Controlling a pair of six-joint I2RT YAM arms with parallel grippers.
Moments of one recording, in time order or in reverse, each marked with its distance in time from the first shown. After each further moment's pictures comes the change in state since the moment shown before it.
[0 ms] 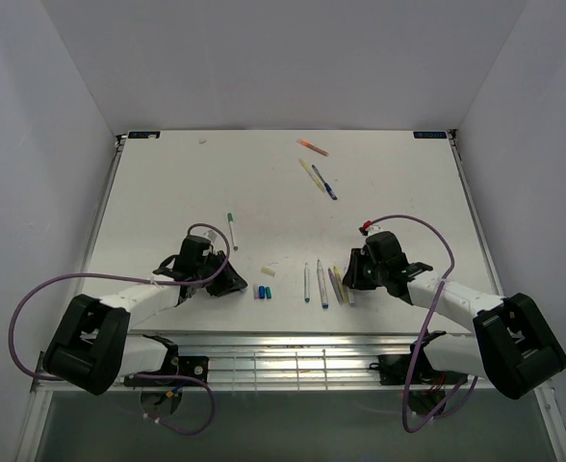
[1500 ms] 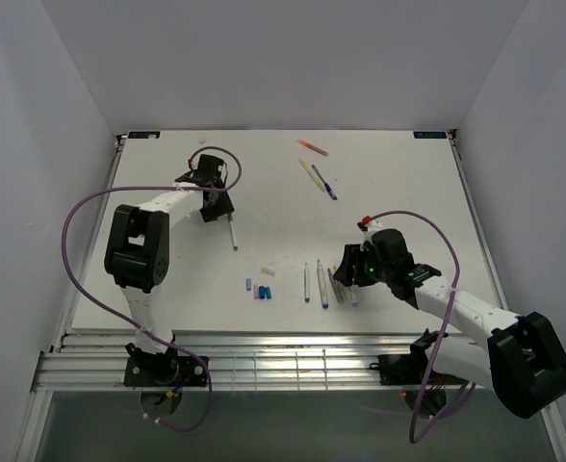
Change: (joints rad) left arm 0.128 0.684 0.940 -0.392 -0.448 0.230; right arm 0.000 -0.111 0.005 0.006 -0.093 -0.061
